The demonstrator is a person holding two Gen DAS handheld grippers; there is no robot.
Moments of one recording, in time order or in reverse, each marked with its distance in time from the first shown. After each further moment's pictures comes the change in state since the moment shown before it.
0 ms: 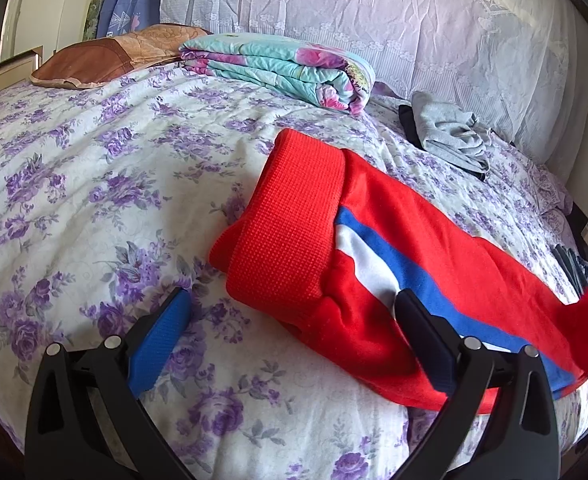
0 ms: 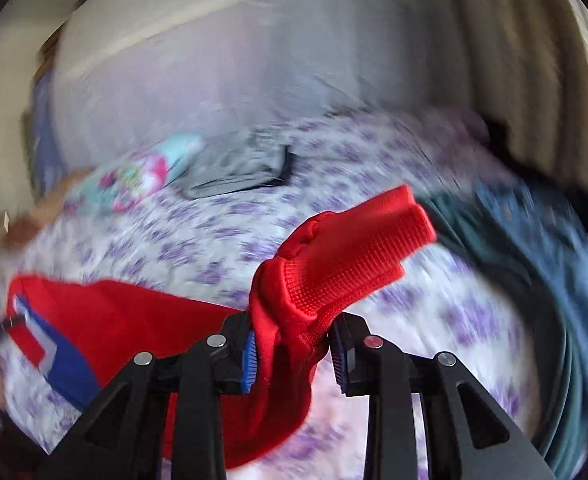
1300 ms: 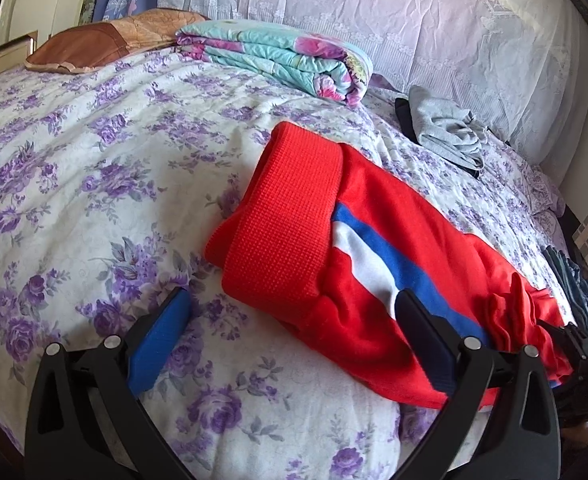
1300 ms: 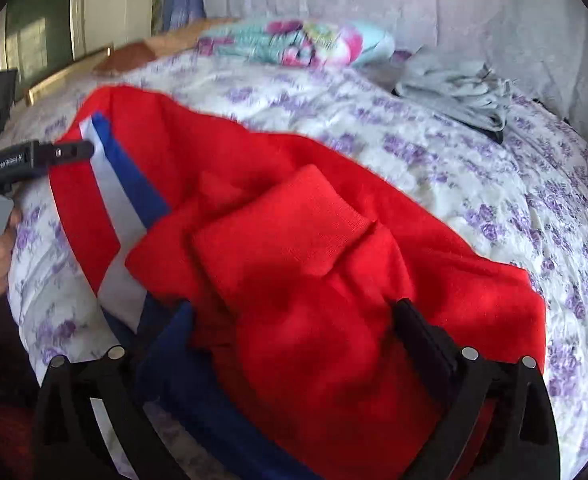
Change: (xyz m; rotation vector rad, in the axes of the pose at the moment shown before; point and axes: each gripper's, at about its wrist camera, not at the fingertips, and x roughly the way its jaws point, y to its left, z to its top) left arm 0.003 0.006 0.000 -0.035 0.050 -0.045; right arm 0.070 0.156 -0.025 -0.244 0.272 0.343
